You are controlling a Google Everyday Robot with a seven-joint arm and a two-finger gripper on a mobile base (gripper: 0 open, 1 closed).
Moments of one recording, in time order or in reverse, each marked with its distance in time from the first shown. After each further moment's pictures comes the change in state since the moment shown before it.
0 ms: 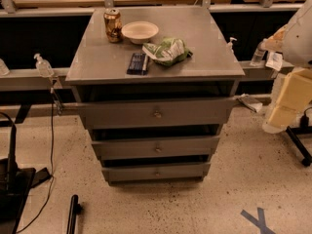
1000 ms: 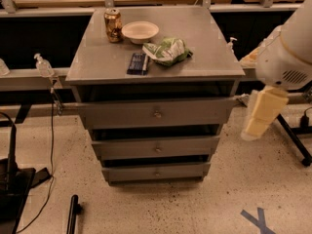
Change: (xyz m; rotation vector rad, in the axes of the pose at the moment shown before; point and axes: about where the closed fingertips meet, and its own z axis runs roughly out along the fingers) arm -0.013 -0.002 0.057 -0.036 -0.041 -0.051
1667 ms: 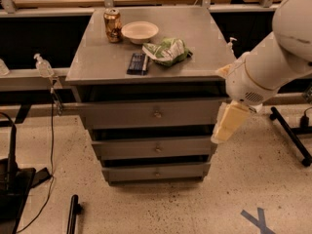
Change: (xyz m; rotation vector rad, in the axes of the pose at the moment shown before) arm -0.025 -0.016 0.071 0.060 -0.108 -0.014
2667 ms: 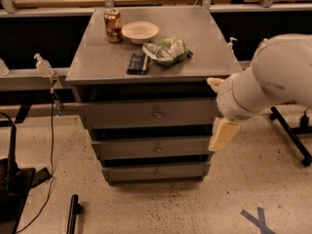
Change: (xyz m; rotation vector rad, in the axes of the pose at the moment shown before) arm 0.011 -0.002 0.045 0.117 0.026 -0.167
